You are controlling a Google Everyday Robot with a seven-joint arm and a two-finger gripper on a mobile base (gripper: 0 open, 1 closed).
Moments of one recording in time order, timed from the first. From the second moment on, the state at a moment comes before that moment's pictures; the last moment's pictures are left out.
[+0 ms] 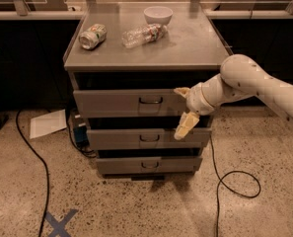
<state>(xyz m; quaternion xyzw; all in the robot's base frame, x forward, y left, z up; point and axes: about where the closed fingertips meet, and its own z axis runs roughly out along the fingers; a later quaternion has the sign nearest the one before) 0.649 -0.112 0.694 -0.66 0.66 0.14 0.31</state>
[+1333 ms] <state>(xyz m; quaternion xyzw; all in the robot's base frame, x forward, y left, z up) 0.709 -0.111 0.682 -0.67 0.65 0.14 0.32</state>
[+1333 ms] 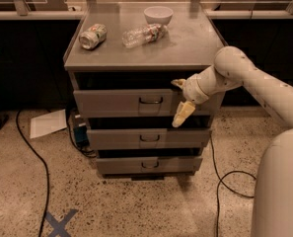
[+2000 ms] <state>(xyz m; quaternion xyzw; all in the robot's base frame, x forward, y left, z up) 0.692 -0.104 0.664 -0.67 0.66 0.18 0.28</state>
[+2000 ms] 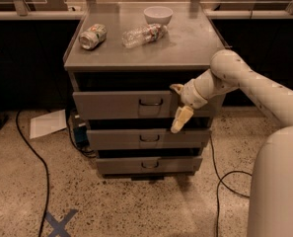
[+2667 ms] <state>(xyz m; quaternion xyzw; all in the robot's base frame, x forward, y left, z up) 0.709 -0.095 0.651 -0.68 0.65 0.20 0.28</state>
